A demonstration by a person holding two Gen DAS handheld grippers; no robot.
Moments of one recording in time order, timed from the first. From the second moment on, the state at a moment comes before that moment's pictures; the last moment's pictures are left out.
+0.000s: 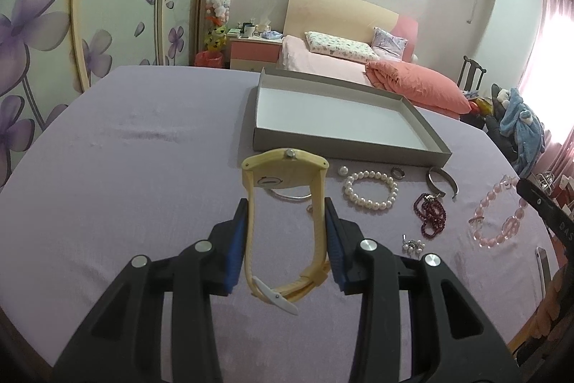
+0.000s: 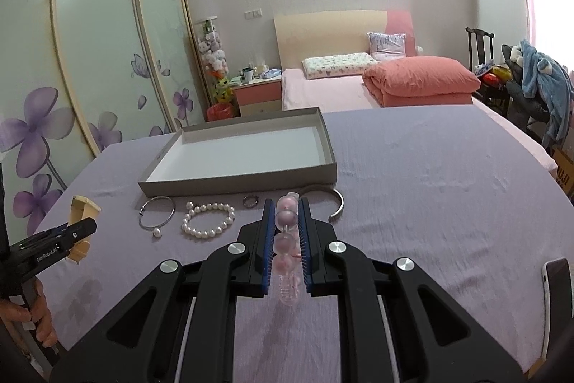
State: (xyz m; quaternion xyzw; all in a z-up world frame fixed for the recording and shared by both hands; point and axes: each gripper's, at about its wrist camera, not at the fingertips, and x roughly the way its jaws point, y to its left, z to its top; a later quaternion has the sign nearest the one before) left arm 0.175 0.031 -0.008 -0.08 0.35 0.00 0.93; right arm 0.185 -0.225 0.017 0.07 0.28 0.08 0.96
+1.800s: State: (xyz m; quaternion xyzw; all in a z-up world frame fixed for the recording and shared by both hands) left arm 0.417 0.009 -0.029 -0.06 0.34 -0.01 0.94; right arm 0.385 -0.195 0.004 0.05 0.30 0.12 0.95
